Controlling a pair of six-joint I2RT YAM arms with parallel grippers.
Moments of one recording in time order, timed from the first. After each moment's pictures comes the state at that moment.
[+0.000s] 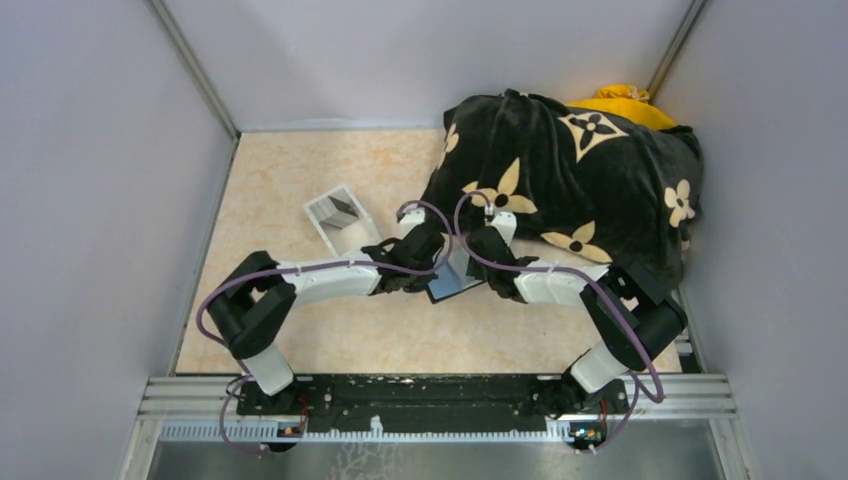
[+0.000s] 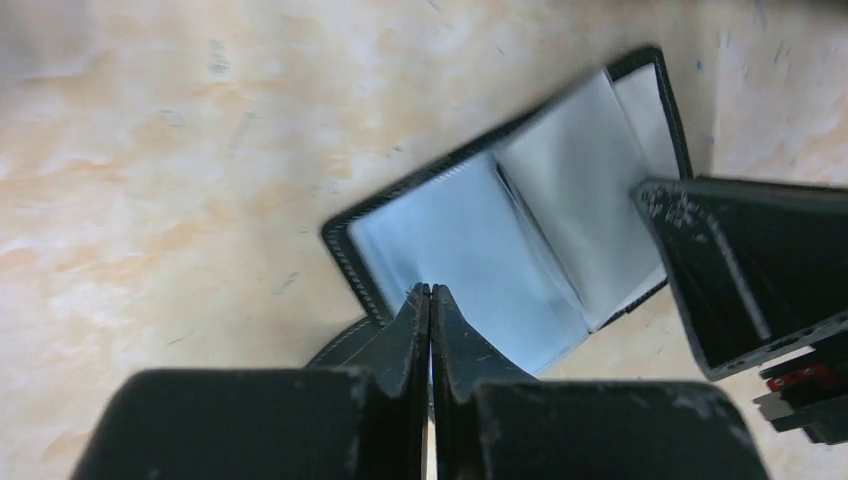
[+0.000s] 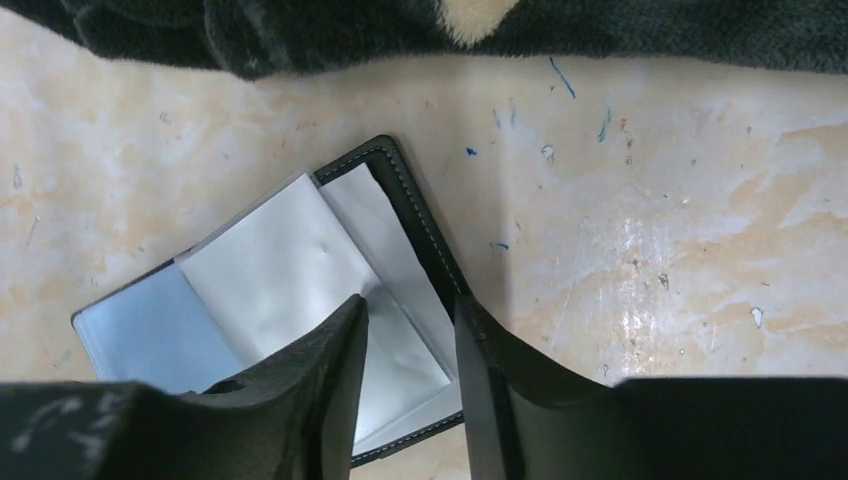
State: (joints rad) left arm -0.92 1.74 1.02 -0.16 -0.36 -0.80; right arm 0.68 1.54 0.65 0.08 0.40 0.67
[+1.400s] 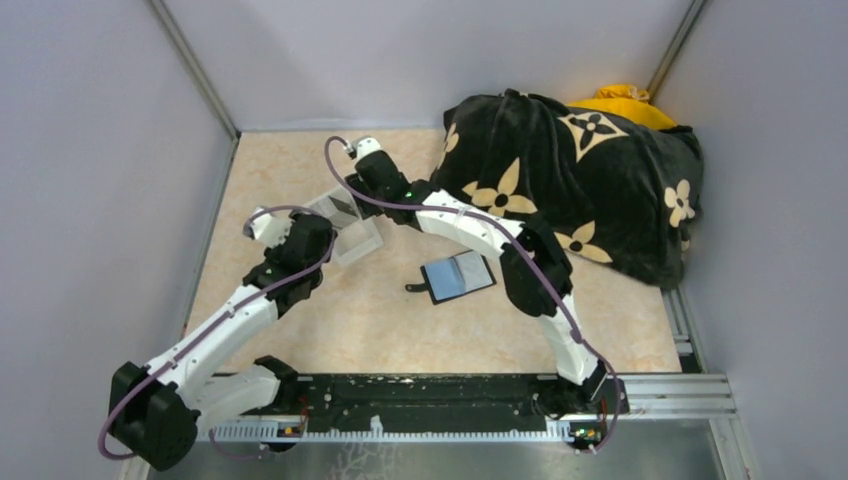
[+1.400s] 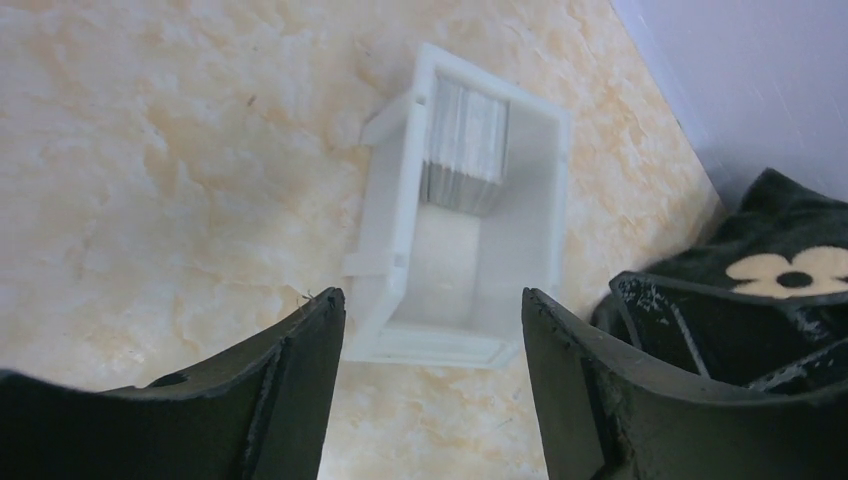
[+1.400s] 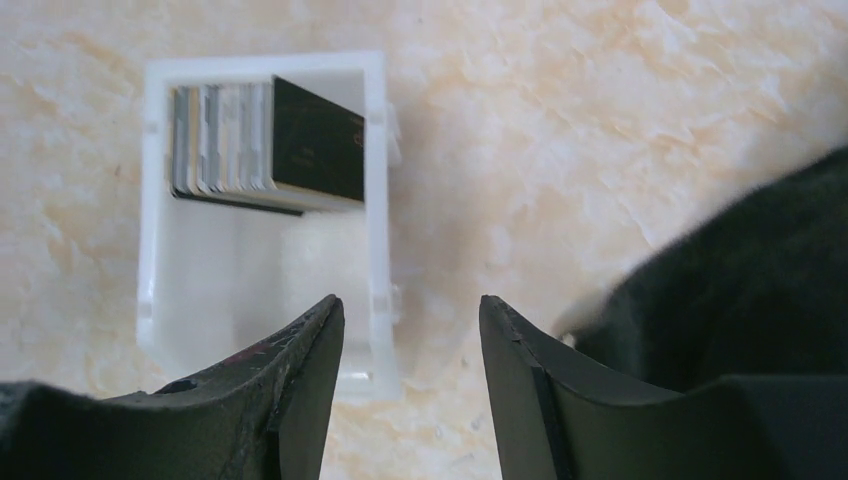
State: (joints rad) left arm -0.53 1.03 0.71 -0.34 -0.78 -1.19; right arm 0.89 2.10 1.82 -0.31 0.26 0.18
